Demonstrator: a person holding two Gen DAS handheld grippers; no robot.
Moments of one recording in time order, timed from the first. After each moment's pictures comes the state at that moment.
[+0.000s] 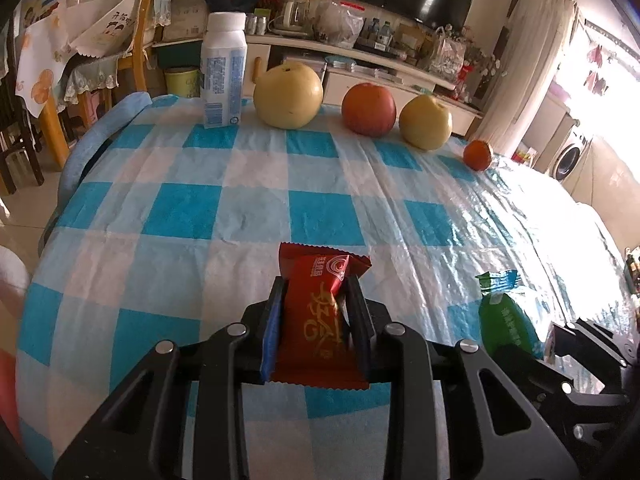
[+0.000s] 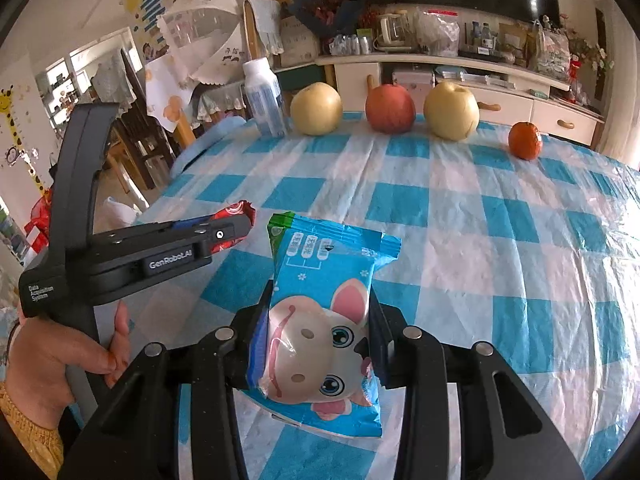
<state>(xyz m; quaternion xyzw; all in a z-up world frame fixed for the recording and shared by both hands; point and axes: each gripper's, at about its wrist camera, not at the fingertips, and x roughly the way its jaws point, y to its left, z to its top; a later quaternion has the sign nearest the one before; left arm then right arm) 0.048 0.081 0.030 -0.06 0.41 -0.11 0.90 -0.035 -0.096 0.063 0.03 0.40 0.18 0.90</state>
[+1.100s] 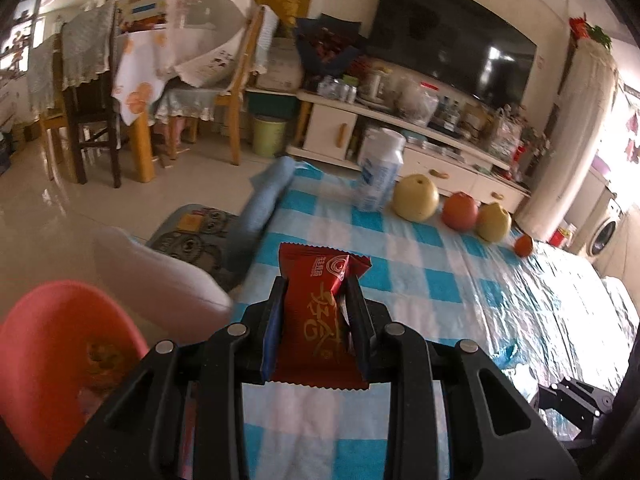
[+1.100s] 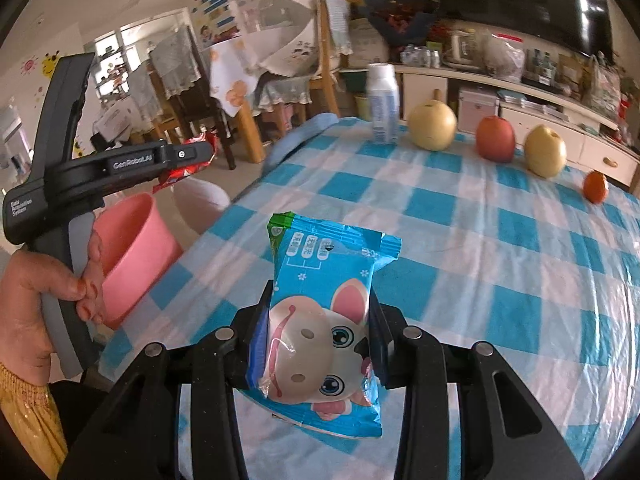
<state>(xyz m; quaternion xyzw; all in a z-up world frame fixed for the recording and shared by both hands) -0.027 0.236 0.107 -0.11 0.32 0.02 0.94 -0.079 0.021 0.093 -0.01 0.38 0.27 0.88</state>
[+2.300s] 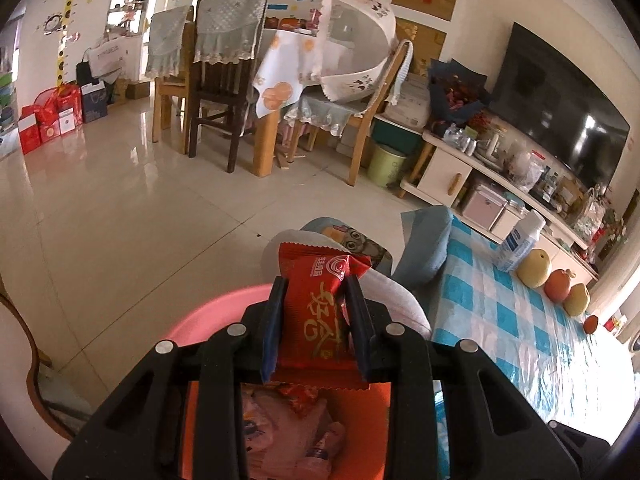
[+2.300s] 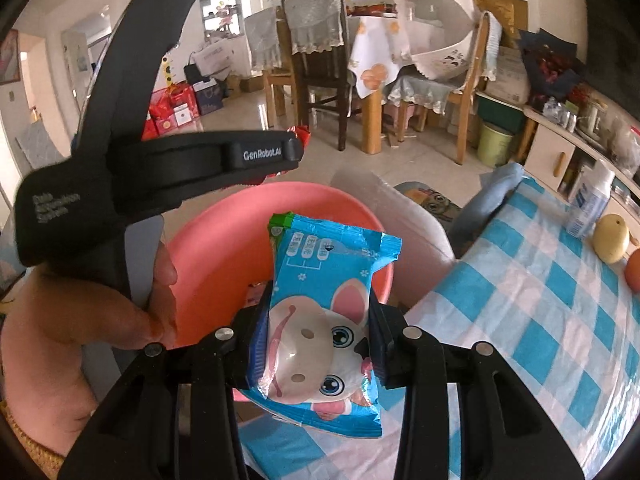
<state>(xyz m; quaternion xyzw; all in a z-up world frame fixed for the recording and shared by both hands) -0.100 0.403 0.112 -0.19 0.29 0.20 0.92 -0.125 0.263 0.107 -0.14 0.36 0.42 0.82</state>
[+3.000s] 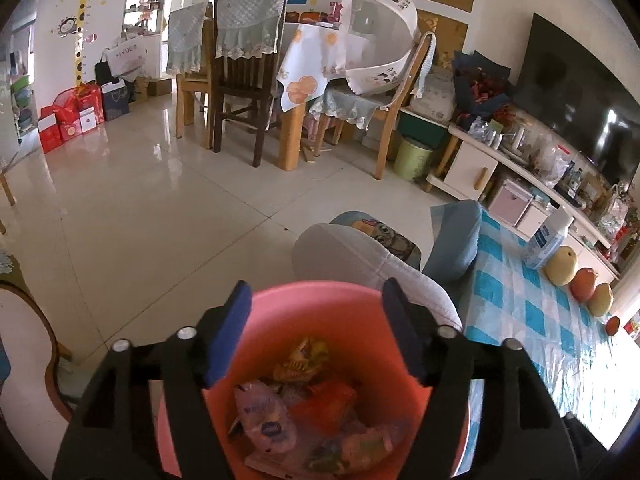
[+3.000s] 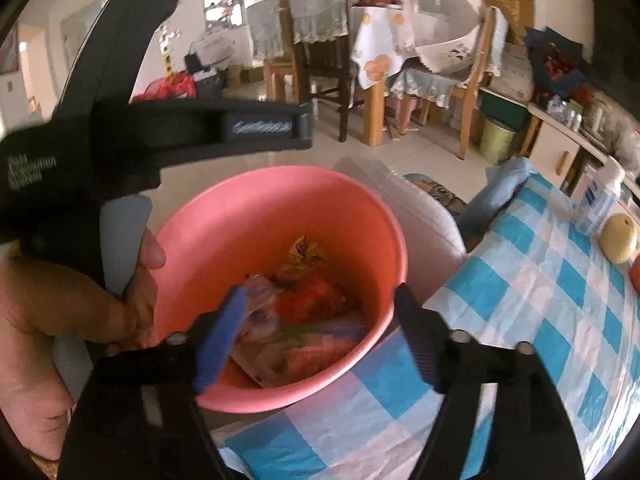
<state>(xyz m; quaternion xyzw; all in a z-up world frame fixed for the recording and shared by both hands) -0.102 0.411 0.106 -0.17 0.31 0.24 0.90 -0.114 0.259 0.092 -0.13 0.36 0.41 0.82</state>
